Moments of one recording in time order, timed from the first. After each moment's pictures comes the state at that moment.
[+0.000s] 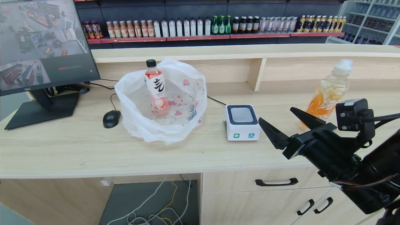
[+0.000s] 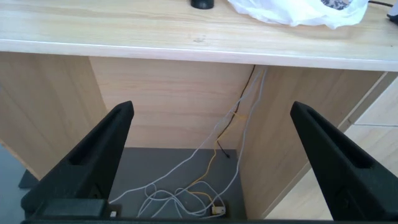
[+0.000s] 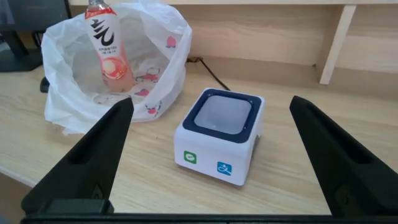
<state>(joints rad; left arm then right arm) 0.00 0.00 0.00 0.00 0.00 0.00 0.55 1.66 -0.33 -1.57 -0.10 -0.05</state>
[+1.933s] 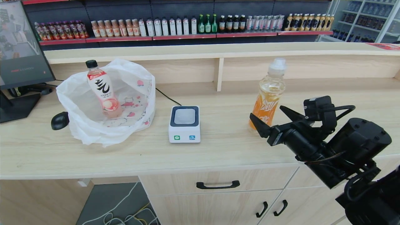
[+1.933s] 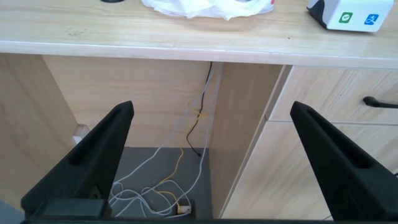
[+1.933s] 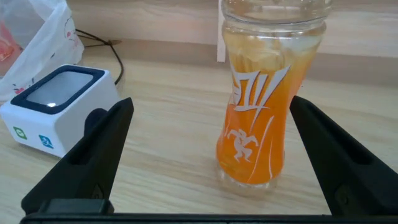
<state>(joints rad) 0.00 0.00 0.00 0.00 0.00 0.00 0.46 1.86 -0.50 -1.57 -0.10 -0.06</state>
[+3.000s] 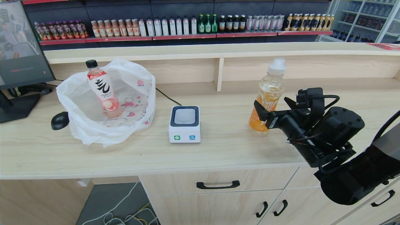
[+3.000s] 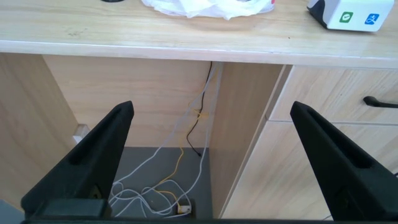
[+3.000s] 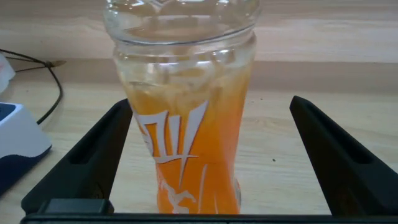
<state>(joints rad) 0.00 0.00 0.00 0.00 0.00 0.00 0.36 1.99 -0.69 -1.57 -0.17 -0.05</state>
